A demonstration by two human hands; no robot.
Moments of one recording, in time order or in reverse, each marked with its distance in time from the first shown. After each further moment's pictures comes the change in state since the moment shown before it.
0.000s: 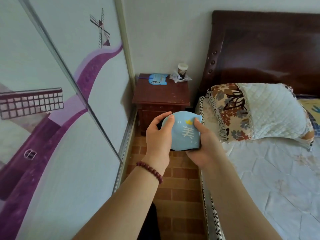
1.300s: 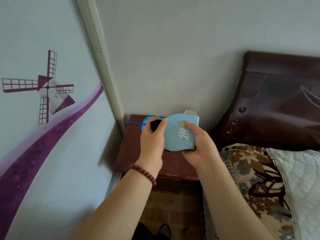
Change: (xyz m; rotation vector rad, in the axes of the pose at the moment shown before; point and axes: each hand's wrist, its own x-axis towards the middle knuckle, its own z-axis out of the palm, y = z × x) left_hand 0.521 0.107 0.171 -0.035 0.078 -0.067; right_hand 0.463 -0.240 0.207 -0.051 0.053 0.010
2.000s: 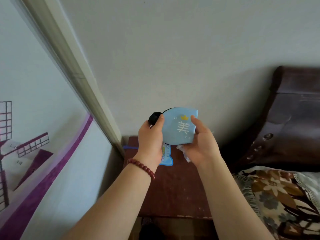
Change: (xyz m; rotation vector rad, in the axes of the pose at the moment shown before) left_hand 0.202 0.060 0.051 0.006 -0.029 -0.038; right_hand 0.176 -0.060 0.088 0.086 -0.081 -0.010
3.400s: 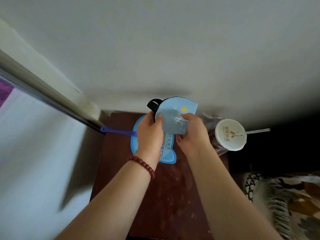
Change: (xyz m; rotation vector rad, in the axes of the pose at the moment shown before) left_hand 0.206 -0.179 0.000 0.215 0.135 -0.121; right_hand 0.268 0.077 -0.099 -0.207 0.454 0.203
